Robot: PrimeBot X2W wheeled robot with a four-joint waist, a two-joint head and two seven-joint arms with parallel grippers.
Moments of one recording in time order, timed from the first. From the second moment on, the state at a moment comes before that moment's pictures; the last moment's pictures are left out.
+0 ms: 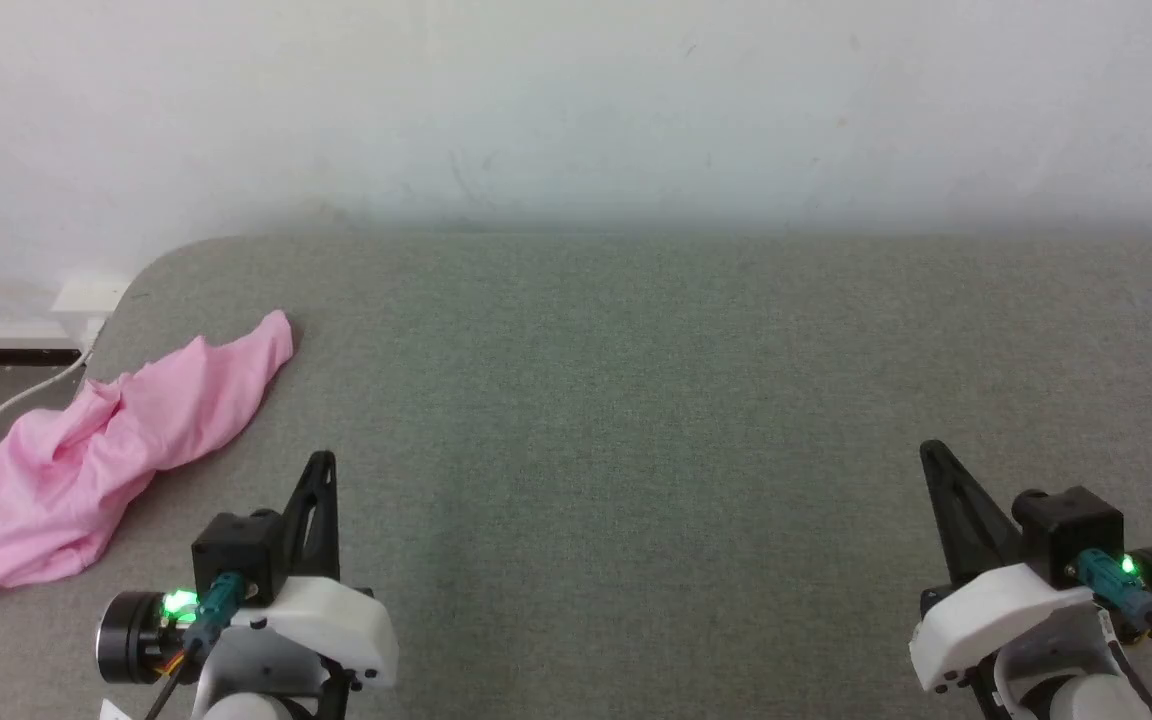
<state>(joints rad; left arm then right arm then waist) -0.01 0.05 0.00 0.00 -0.01 0.01 0.00 0.01 -0.05 0.00 0.00 0.00 0.13 0.00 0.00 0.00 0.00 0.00</state>
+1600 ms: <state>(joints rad) -0.01 0.07 -0.04 0.06 -0.05 0.06 -0.07 0.00 -0.05 0.00 0.03 0.03 0.13 -0.06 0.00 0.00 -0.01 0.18</state>
